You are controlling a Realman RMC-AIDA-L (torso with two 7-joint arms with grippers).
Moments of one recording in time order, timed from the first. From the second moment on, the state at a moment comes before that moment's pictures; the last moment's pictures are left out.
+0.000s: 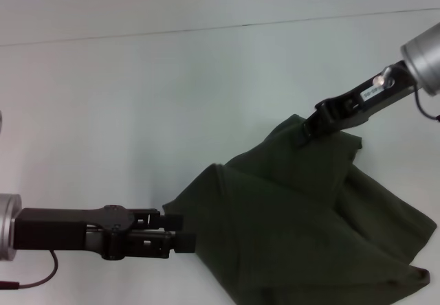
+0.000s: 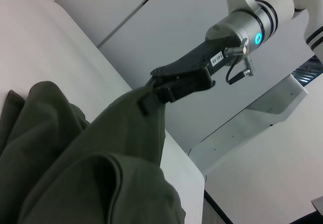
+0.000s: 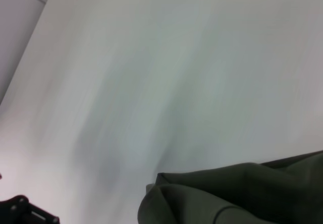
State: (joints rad) left arm -0.48 -2.13 0.83 0.77 2.02 1.88 -1.96; right arm 0.78 2.01 -0.77 -0.97 -2.45 -1.80 2.58
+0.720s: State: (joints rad) left arm -0.48 -2.13 0.83 0.77 2.02 1.88 -1.98; right arm 0.79 1.95 -0.76 -0.95 -2.56 -1.67 2.59
